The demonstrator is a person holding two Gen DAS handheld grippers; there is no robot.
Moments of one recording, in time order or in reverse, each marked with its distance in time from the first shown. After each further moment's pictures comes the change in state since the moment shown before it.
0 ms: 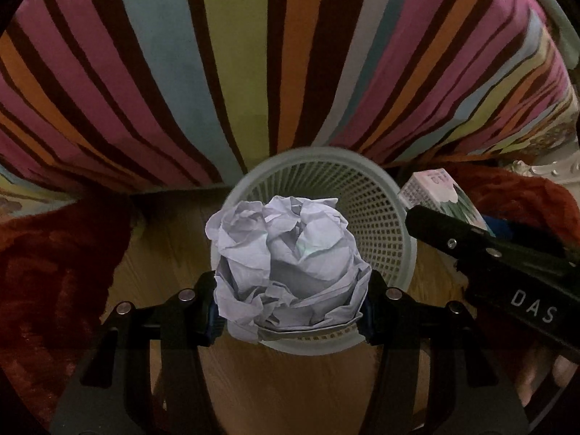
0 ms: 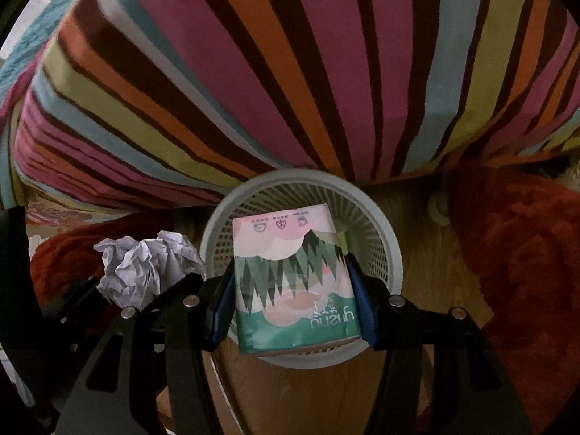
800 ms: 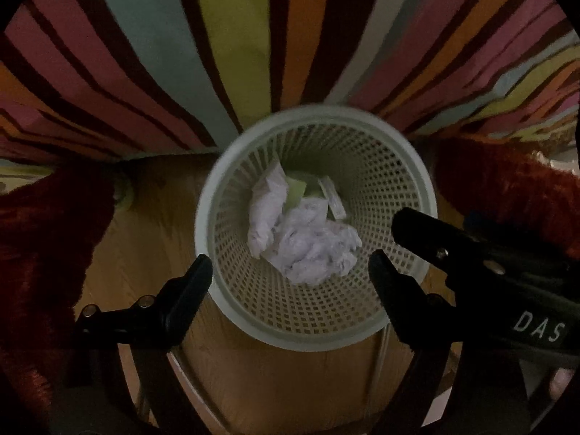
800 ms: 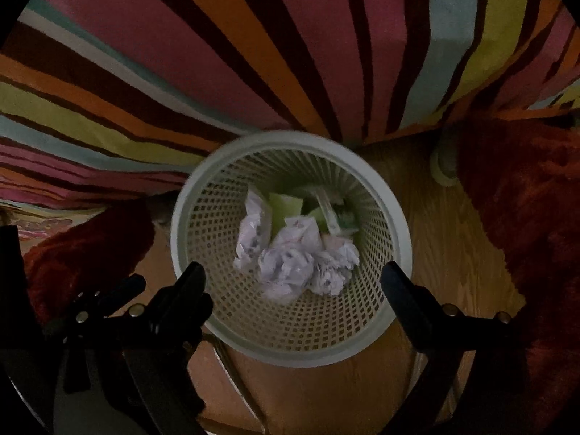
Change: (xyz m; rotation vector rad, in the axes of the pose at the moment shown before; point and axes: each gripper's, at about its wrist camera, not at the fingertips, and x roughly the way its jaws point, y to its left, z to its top) left arm 0.037 0.001 0.000 -0.038 0.108 0.013; right arm 0.039 -0.010 -0.004 0.089 0.115 -0.019
